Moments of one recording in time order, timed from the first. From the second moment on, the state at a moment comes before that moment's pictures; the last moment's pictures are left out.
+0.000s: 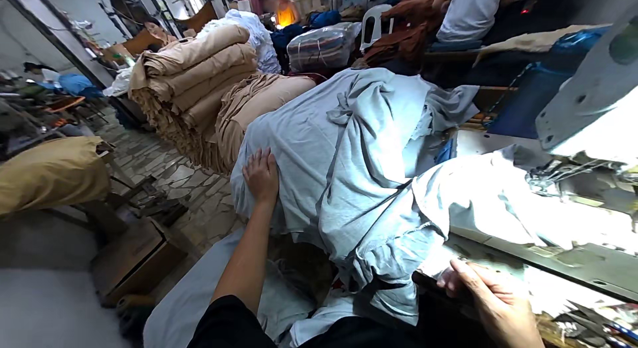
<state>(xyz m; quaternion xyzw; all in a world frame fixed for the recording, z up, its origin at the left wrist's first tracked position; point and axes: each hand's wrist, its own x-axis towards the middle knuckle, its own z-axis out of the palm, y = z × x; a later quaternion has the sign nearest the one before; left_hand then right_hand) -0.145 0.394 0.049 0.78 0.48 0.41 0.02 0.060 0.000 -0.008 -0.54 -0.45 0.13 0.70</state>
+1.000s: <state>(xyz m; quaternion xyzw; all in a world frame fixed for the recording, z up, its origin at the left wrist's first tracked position) -0.146 0.394 0.047 0.78 0.47 0.41 0.02 0.060 -0.001 -0.010 -0.55 -0.45 0.13 0.70</state>
